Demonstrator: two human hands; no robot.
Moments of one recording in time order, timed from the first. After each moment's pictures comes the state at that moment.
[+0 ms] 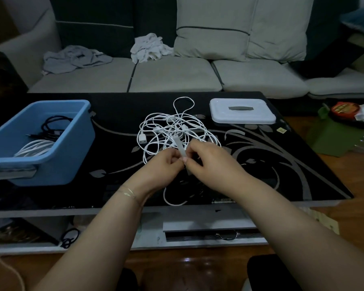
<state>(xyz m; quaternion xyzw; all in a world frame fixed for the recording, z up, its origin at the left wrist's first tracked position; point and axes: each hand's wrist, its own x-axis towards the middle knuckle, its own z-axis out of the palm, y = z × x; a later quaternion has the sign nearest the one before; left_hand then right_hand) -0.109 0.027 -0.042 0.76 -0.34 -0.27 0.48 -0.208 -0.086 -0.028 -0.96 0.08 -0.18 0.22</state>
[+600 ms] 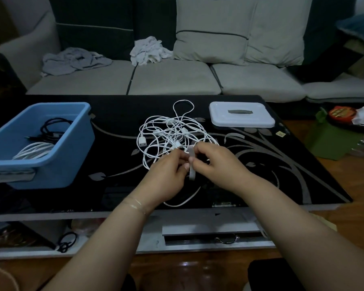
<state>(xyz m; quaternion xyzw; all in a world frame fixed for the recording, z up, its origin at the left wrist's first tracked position) -0.114 0.029 -0.051 0.81 -0.43 -0.11 0.38 -0.205 -0.108 -0.036 -0.94 0.06 -0.19 0.27</state>
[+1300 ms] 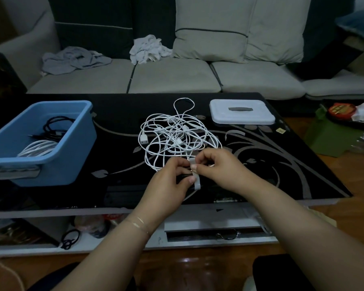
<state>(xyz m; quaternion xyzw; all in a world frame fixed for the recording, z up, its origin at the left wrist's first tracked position) -0.139 0.050 -0.066 0.78 -0.38 -0.14 0.47 -0.212 -0.101 -0.046 -0.88 0.13 -0.14 0.44</state>
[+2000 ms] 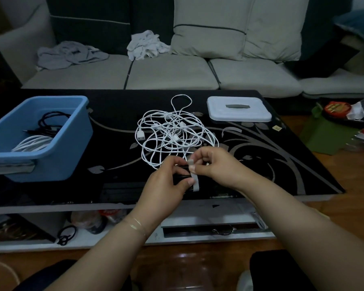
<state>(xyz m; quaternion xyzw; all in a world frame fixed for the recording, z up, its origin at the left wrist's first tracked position) -0.151 0.055 -0.064 0.79 -0.37 -0.14 0.47 -0.217 -0.102 -0.047 -0.83 0.13 -0.08 0.54</state>
